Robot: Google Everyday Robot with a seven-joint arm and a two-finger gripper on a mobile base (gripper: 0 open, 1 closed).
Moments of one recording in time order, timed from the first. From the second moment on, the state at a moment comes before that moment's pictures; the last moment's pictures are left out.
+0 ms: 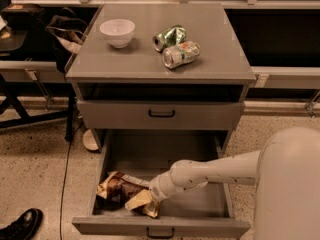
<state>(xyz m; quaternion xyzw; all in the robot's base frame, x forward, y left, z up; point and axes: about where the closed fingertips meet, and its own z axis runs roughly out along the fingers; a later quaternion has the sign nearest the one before) 0.500 0.058 0.400 -0.32 0.89 0.29 0.17</state>
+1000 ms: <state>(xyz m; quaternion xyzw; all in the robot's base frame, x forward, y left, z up) 0.500 0.058 0.400 -0.32 0.89 0.29 0.17</state>
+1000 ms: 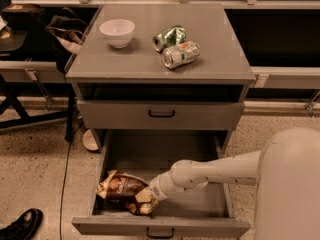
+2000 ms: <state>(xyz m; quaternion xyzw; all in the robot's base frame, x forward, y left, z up) 0.500 0.056 0.418 -0.34 0.88 0.28 0.17</state>
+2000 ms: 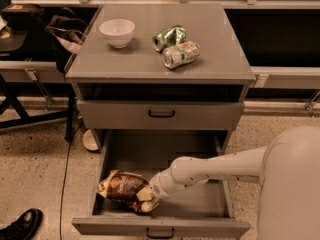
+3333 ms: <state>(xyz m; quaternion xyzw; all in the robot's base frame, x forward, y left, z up) 0.506 -0.015 0.657 -0.37 0.87 0.19 0.28</state>
